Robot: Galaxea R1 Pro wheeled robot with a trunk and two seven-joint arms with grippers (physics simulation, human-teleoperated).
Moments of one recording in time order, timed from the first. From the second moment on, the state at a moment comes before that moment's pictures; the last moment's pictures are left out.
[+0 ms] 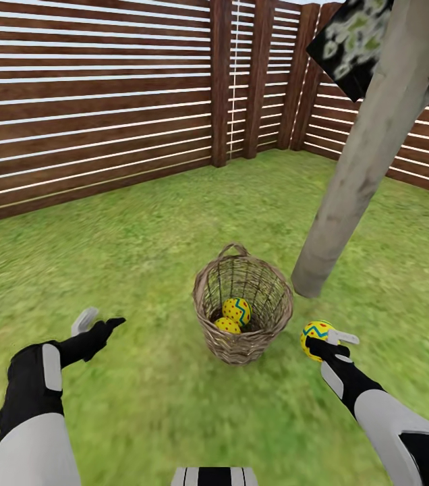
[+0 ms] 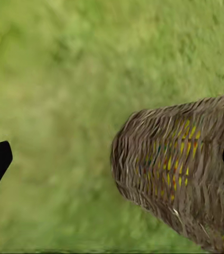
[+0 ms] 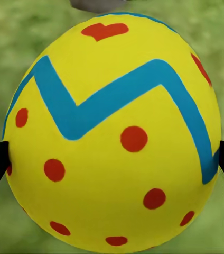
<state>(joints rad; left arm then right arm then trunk) -0.67 -0.11 0.78 -1.20 0.06 1.02 -0.37 -0.83 -0.12 -0.04 -0.27 -0.19 -0.05 -0.19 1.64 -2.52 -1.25</state>
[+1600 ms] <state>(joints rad) -0.64 -0.15 0.78 -1.11 0.01 1.01 -0.37 -0.83 -0.12 -0.04 -0.26 -0.18 -0.05 -0.19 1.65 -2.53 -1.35</state>
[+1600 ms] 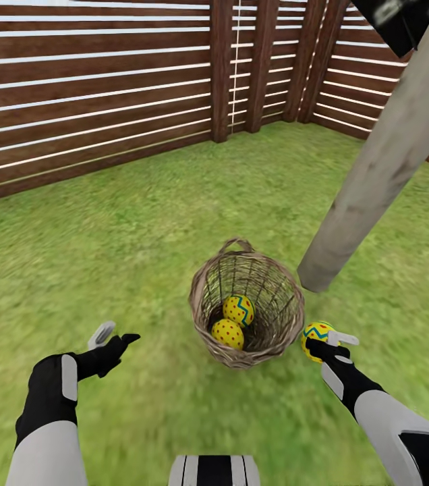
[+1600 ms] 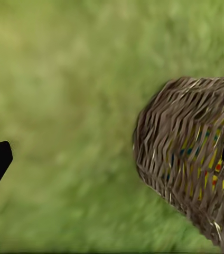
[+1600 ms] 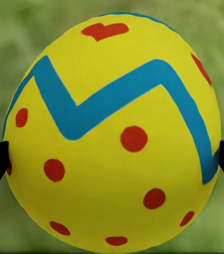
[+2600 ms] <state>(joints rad) -0.64 -0.14 0.79 -1.04 0.00 0.96 -0.38 -0.83 -0.12 -0.04 -0.26 -0.19 -0.05 -0.19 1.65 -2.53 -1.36</state>
